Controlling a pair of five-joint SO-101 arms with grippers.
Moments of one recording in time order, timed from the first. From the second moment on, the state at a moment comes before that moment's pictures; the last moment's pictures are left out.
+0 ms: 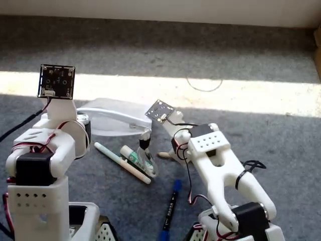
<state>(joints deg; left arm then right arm) -6.2 -55.9 30.7 79.5 2.9 -21.3 -16.7 48.0 50.5 36.0</state>
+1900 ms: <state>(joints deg) -7.3 -55.9 30.8 79.5 2.9 -12.4 -12.7 45.0 51.6 26.5</state>
